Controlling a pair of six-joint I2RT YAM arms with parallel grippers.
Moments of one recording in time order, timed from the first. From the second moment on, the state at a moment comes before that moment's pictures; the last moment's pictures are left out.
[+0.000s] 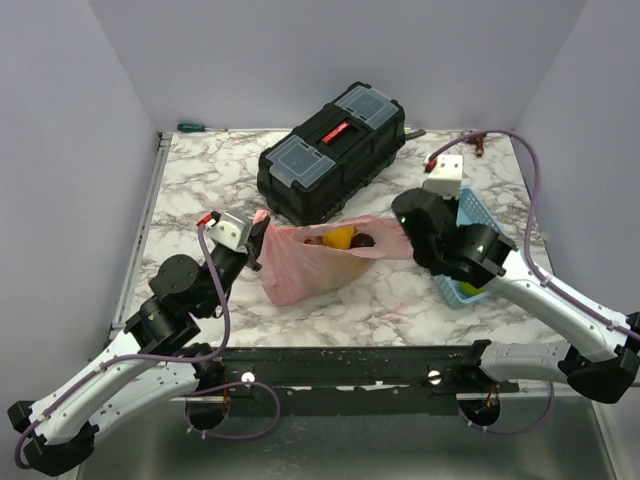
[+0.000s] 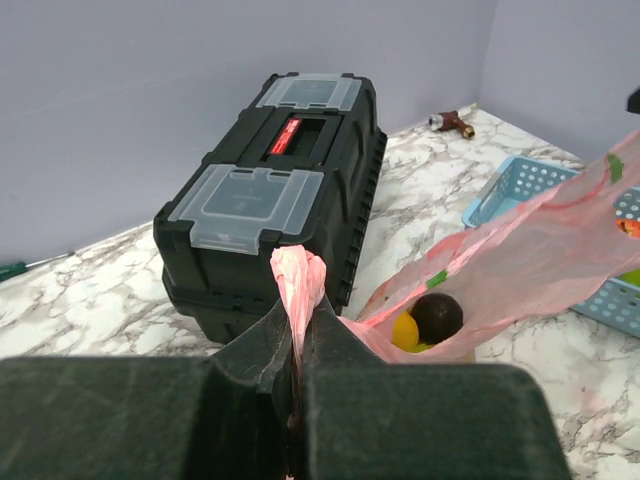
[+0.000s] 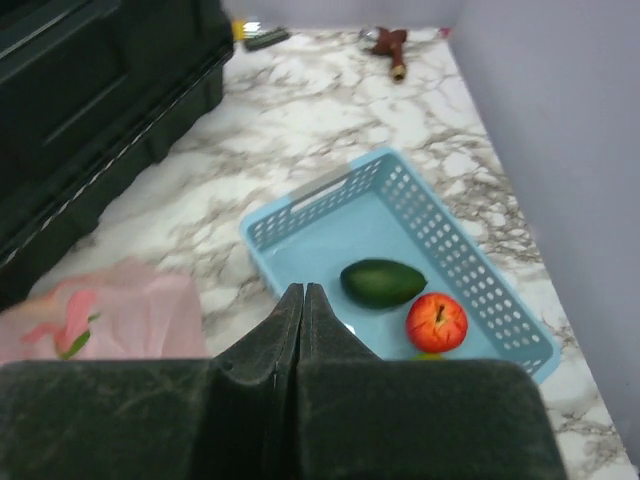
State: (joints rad) left arm -0.87 0.57 0.77 -0.09 -0.34 0.10; right arm 1.00 1.18 1.30 -0.83 1.14 0.47
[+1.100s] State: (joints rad) left arm -0.88 0.60 0.76 -0.08 -0.23 0.11; right arm 0.79 1.14 1.61 -0.66 0.02 0.40
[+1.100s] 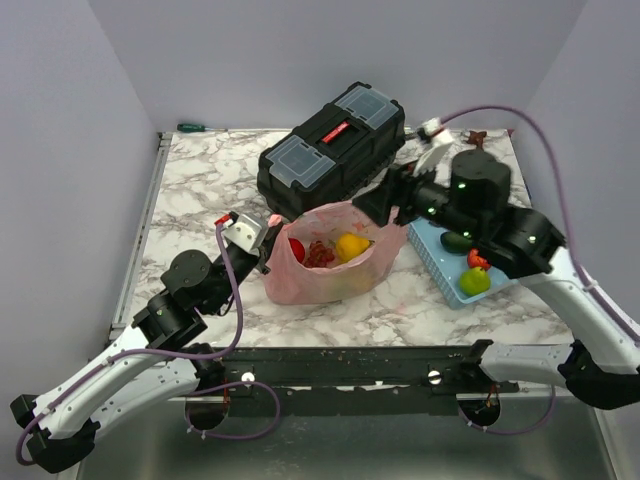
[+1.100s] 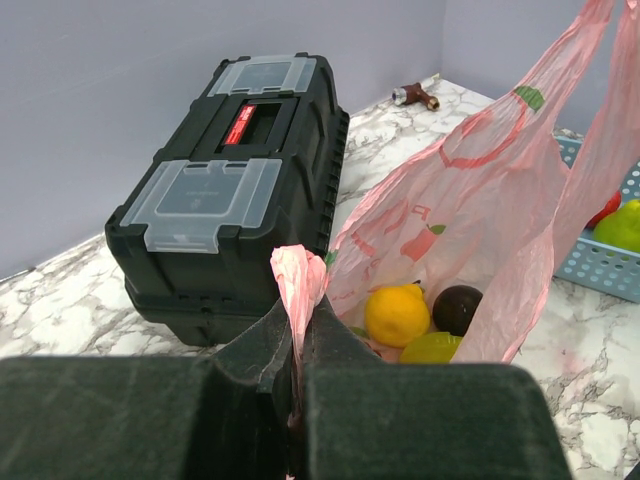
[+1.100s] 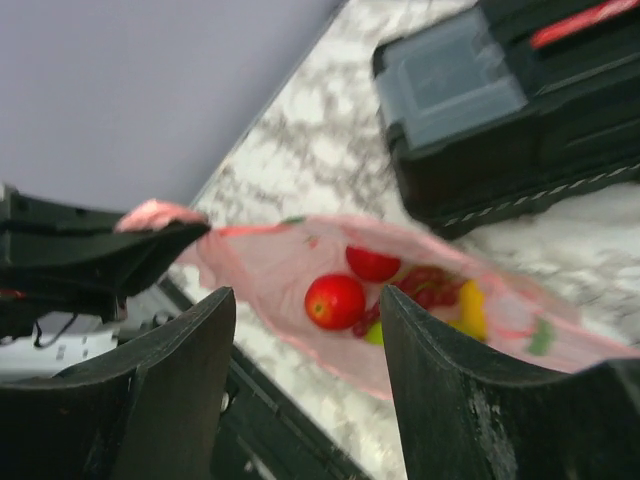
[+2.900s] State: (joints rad) left arm -0.89 0.68 0.76 -0.11 -0.14 0.10; right arm 1.08 1.70 1.05 -0.33 0.35 0.52
